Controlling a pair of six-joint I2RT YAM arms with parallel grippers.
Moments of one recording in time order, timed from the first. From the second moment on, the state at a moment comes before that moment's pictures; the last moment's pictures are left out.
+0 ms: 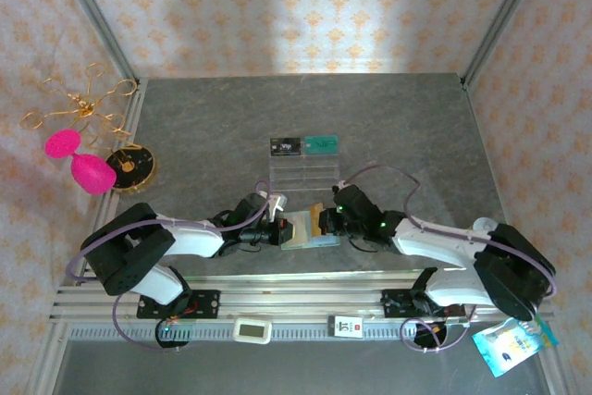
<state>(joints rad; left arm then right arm) -0.75 1.49 0.38 0.38 0.30 -0.72 0.84 1.22 0.50 -0.07 -0.07 0.81</state>
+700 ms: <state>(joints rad) -0.63 0.92 0.39 0.05 0.09 -0.72 0.68 1.37 1.17 -0.25 -0.22 0.02</state>
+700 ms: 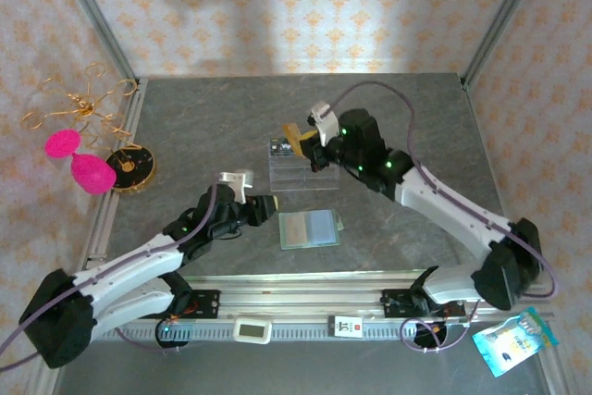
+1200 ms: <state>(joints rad) -0.47 0.87 0.40 -0.11 0.01 -0.70 0.66 1.87 1.77 -0.83 -0.38 -0.64</state>
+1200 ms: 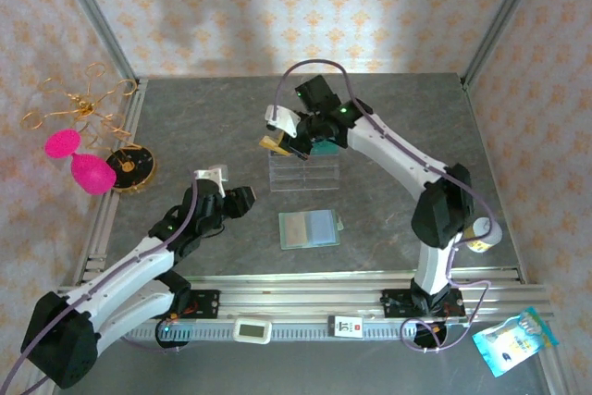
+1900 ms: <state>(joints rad) -0.43 1.03 0.49 -0.12 0.03 -0.62 0.59 2.16 2.06 -1.10 -0.39 -0.99</state>
